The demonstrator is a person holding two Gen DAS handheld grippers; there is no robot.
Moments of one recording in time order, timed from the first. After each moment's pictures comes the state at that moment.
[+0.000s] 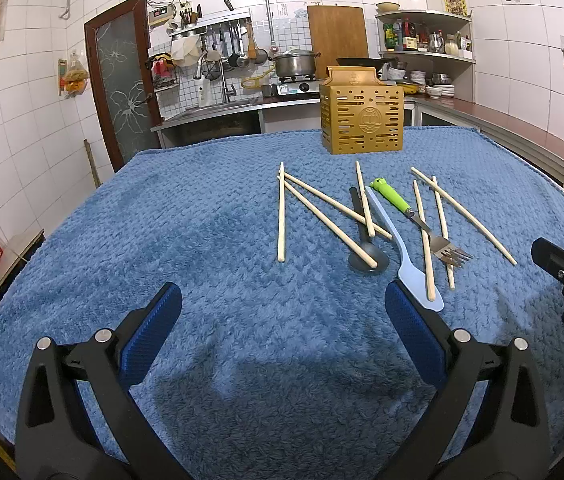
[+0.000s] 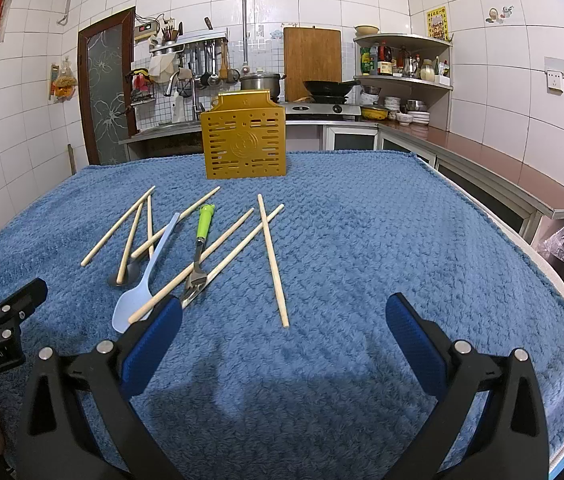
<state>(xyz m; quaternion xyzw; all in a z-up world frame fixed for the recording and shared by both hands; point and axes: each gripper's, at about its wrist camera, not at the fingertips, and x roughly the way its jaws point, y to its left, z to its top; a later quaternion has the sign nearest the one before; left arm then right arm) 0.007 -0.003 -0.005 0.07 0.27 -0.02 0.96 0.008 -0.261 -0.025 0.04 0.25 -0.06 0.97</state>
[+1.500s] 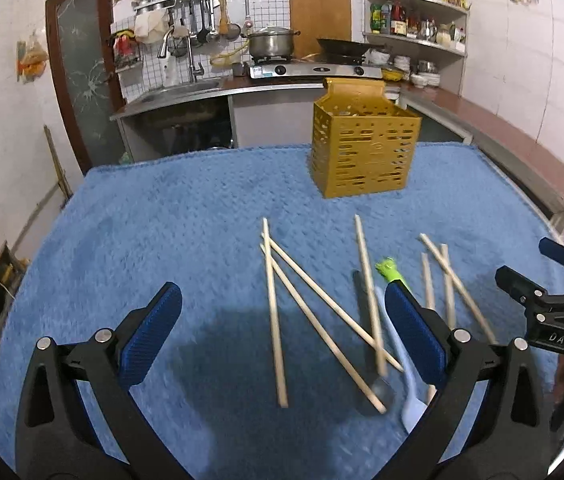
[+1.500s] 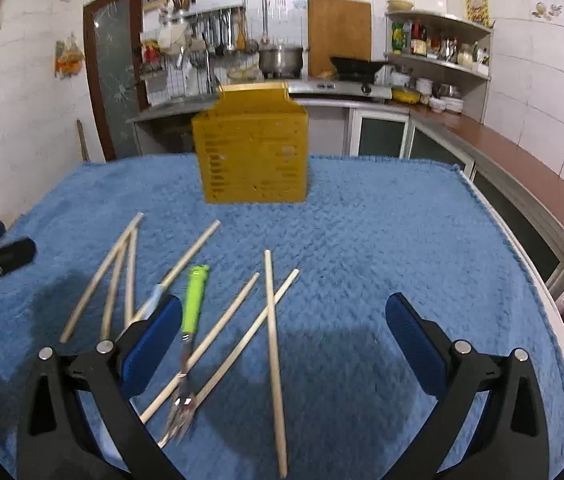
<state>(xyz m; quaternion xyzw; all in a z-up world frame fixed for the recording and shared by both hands) 0.156 -0.006 0.061 0.06 0.34 -0.09 0.93 0.160 -0.275 0.015 0.02 0.34 -0.02 0.94</state>
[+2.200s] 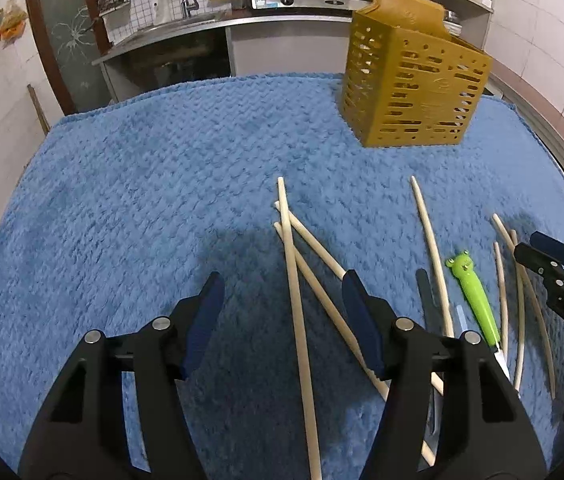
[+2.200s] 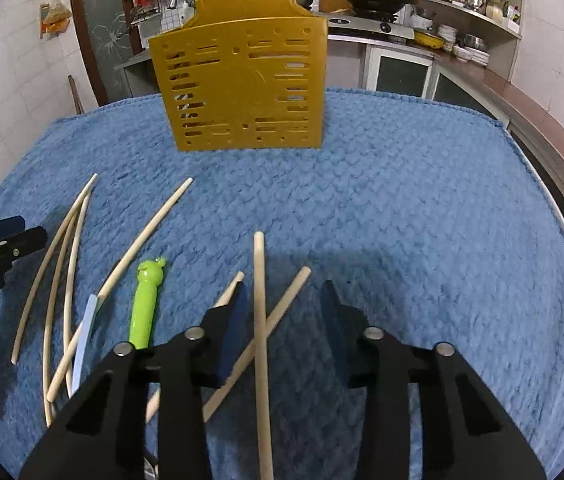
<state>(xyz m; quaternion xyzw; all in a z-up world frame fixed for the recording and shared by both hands) 0.259 0.001 -0.003 0.05 0.46 -0.08 0.88 0.242 -0.274 -0.036 0.03 0.43 0.01 0.90</state>
